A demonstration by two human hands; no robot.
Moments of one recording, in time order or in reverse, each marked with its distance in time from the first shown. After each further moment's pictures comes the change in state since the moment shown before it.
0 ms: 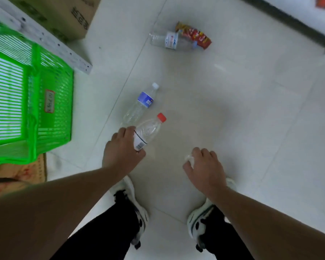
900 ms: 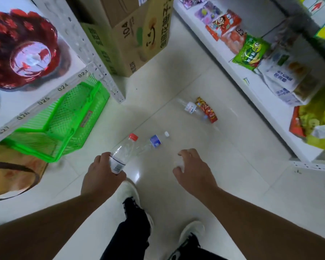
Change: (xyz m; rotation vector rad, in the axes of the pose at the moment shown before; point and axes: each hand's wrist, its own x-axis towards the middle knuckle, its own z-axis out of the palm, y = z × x) left_hand -0.043 -0.023 -0.133 -0.462 0.159 -0.452; right_hand 0.065 -0.118 -0.230 -0.032 -0.078 -0.290
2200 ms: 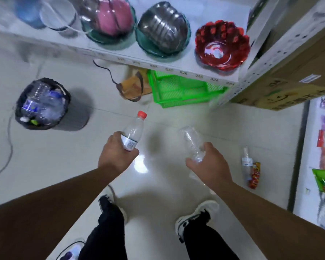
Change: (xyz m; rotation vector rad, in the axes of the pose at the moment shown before) left_hand -0.235 -0.081 -0.063 -0.673 0.414 -0.717; right_hand -0.070 -0.175 -0.044 -0.330 -0.231 -0.458
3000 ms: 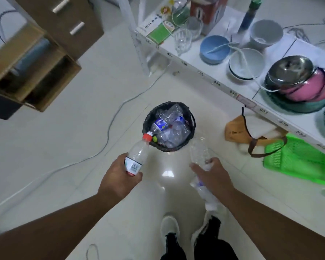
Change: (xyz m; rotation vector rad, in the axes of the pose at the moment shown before) left_hand 0.079 -0.363 -0.341 -0.273 0.220 -0.272; right_hand -0.004 -0.465 0.289 0.089 -0.341 -0.118
